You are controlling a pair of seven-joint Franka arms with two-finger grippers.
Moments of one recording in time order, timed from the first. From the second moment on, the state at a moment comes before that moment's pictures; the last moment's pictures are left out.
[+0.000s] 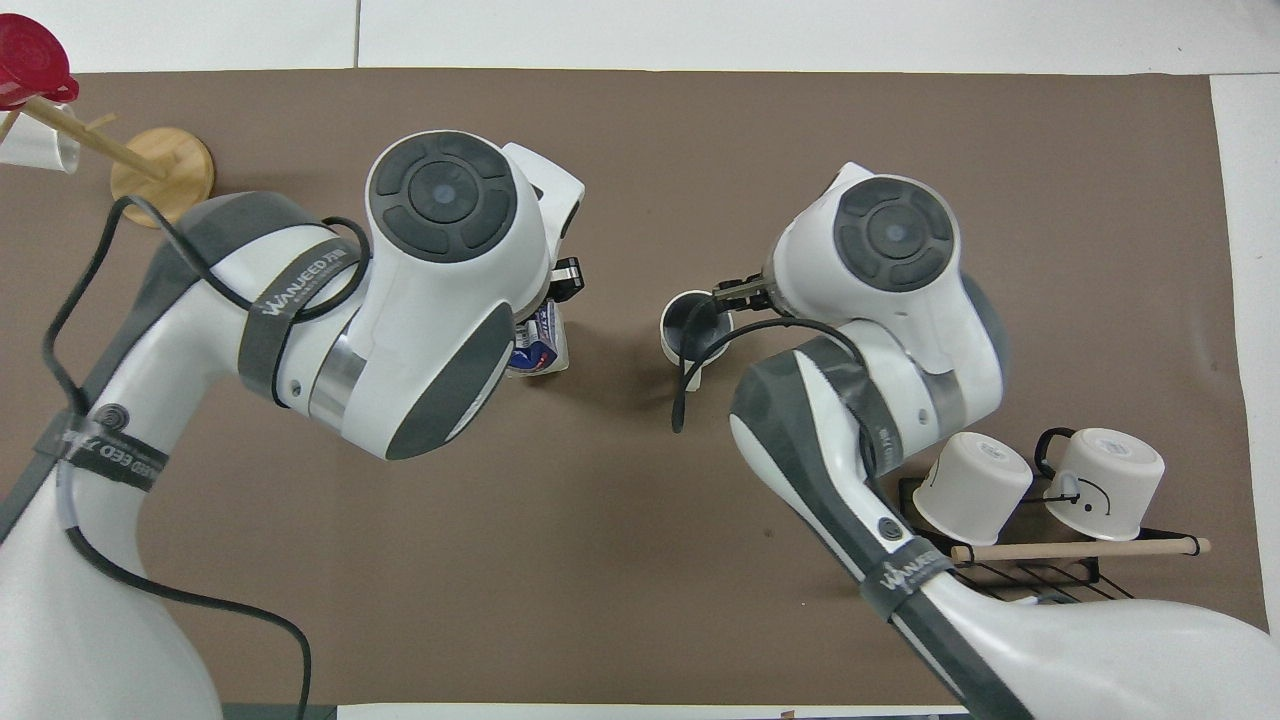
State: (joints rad) left arm -0.56 0.28 -0.06 -1.56 0.13 1.85 -0.82; right arm 0.44 0.22 -0.07 -1.78 -0.03 2.12 0.28
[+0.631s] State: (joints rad) left arm -0.65 0.37 -0.06 -1.47 0.13 1.90 -0.92; right arm 0.15 0.00 -0.08 -1.73 -0.03 1.83 0.17
